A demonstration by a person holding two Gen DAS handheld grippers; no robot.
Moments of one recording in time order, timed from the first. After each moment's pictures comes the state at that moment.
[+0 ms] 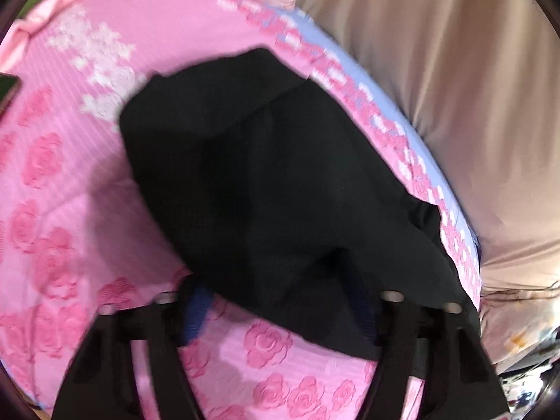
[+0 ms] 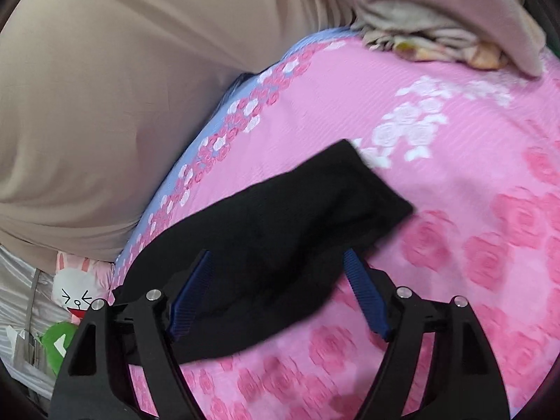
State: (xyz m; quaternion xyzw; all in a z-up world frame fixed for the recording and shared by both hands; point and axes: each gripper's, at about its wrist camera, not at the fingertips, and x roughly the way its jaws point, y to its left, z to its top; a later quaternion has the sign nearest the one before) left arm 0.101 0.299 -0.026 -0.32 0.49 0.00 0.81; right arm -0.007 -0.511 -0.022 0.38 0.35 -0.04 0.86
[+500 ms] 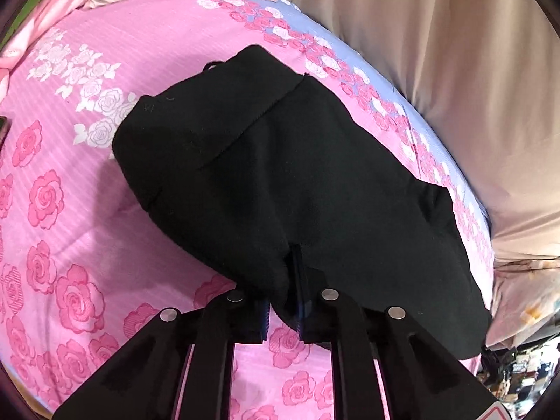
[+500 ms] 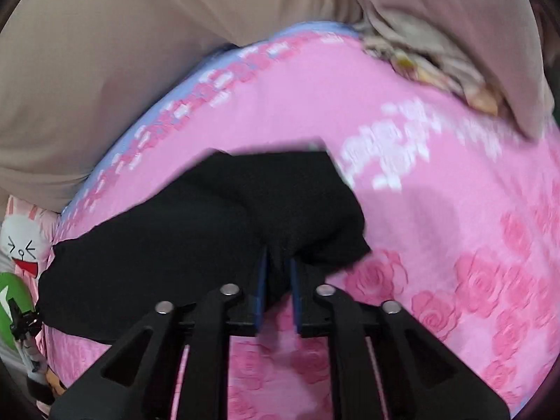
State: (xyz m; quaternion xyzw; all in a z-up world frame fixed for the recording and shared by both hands) left arm 0.102 0.306 -0.022 -0.27 0.51 -0.02 0.82; right arm -0.014 -0.528 -0.035 0.28 0.40 -0.08 0.87
